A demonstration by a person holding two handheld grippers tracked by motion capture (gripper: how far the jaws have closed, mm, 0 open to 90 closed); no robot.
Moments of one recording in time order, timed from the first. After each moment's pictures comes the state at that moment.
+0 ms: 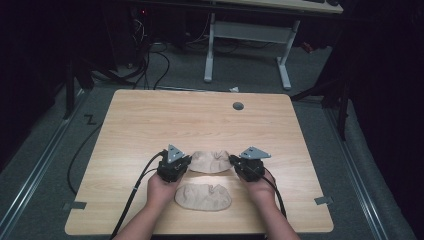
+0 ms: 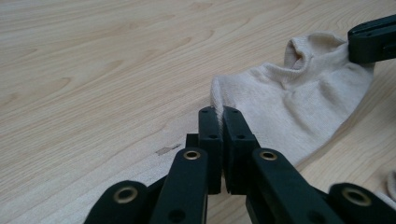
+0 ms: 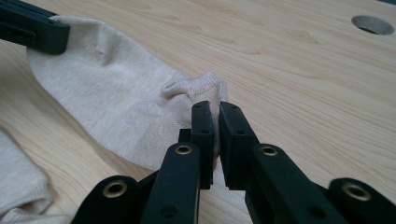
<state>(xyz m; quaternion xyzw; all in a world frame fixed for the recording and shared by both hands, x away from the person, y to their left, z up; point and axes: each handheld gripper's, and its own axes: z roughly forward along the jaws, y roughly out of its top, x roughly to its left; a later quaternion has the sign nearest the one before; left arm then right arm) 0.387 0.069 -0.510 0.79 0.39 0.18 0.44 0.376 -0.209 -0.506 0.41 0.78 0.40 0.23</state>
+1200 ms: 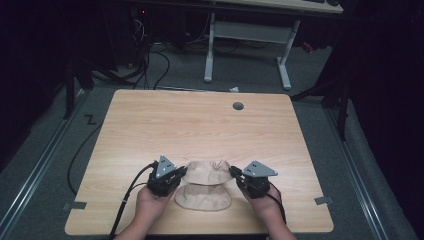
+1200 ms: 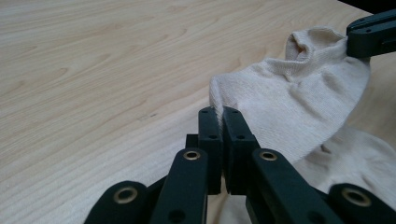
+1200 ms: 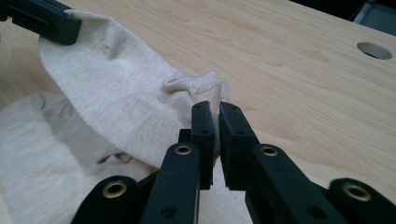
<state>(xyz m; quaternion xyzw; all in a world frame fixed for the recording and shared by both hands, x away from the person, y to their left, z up) 0.337 0.090 -0.489 0.80 0.37 0.16 0.45 0.318 -0.209 -0.487 0.37 0.79 0.42 0.25</state>
